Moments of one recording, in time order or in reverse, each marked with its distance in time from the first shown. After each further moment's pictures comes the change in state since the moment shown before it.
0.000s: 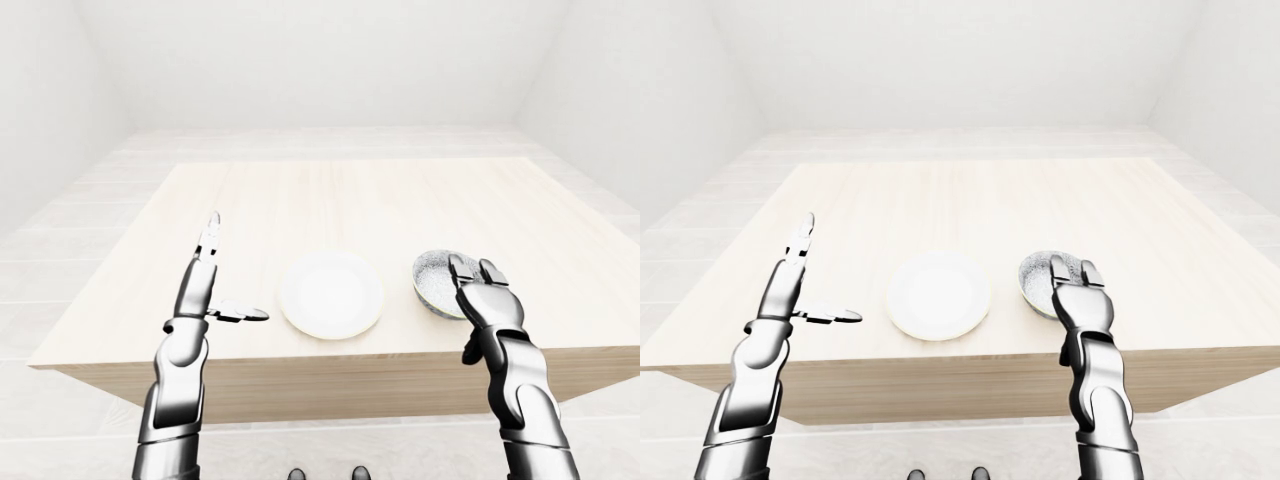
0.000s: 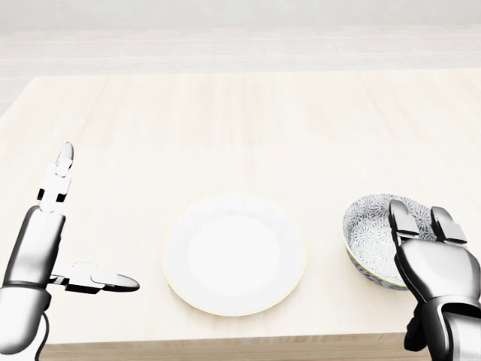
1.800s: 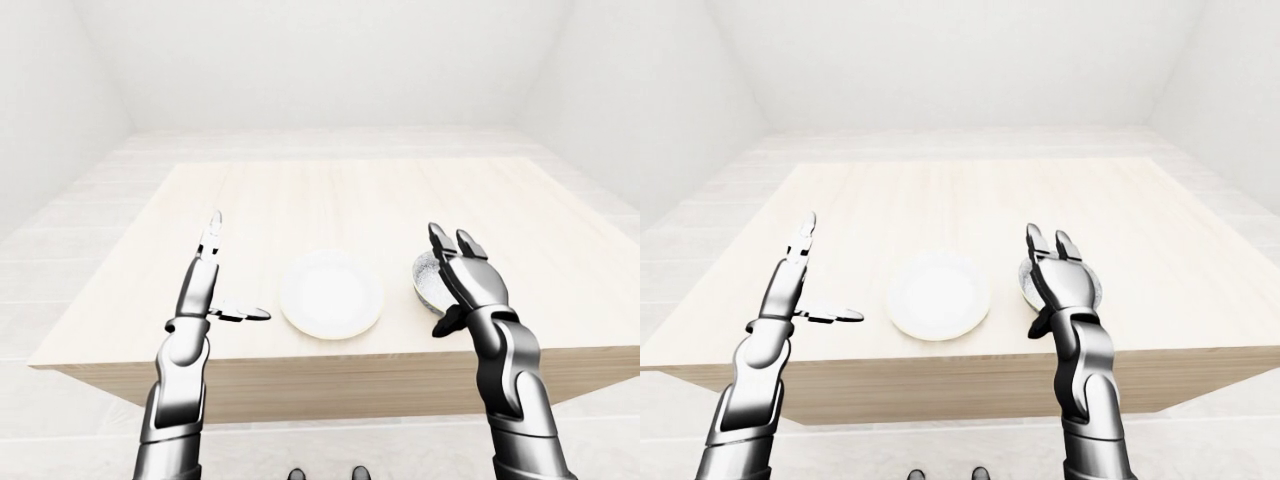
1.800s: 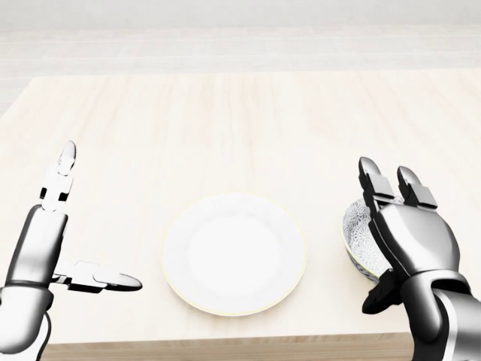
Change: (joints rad) left arm 0.000 -0.007 -0.005 -0.011 -0.006 0.004 -0.004; right arm -0.067 0.044 0.051 -0.148 0.206 0.000 0.029
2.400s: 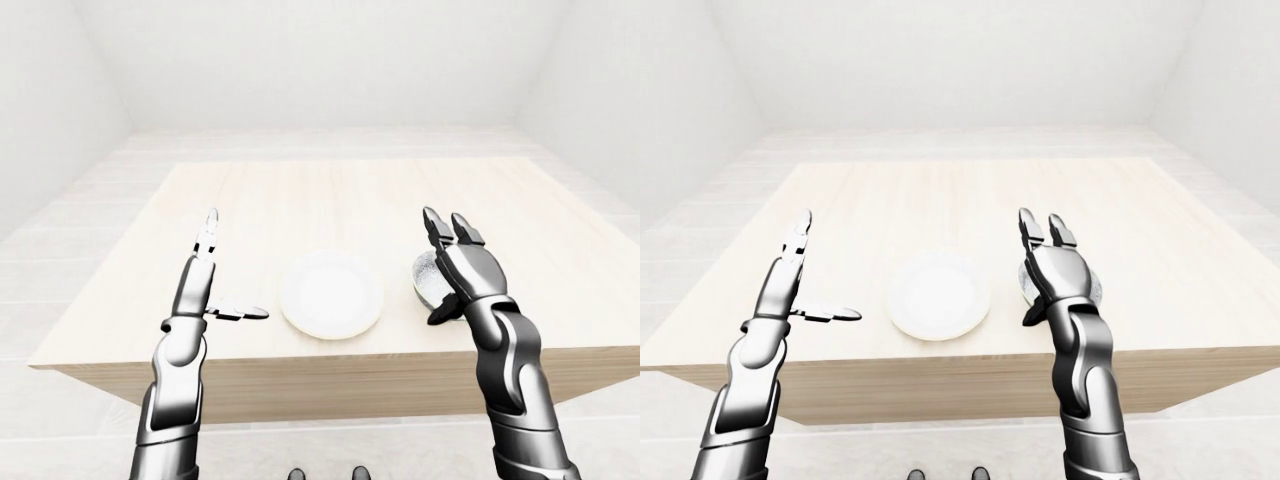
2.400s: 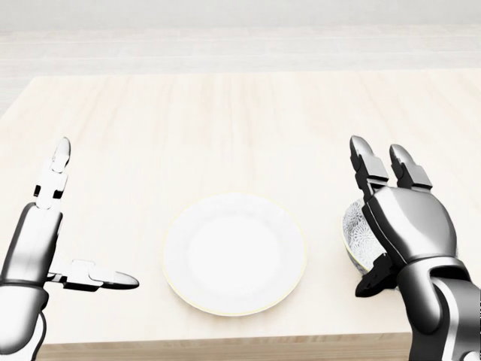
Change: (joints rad) left arm 0.003 0.011 0.002 -0.030 -0.009 0.020 0.000; right arm -0.042 -0.025 0.033 -0.047 0.047 0.000 -0.009
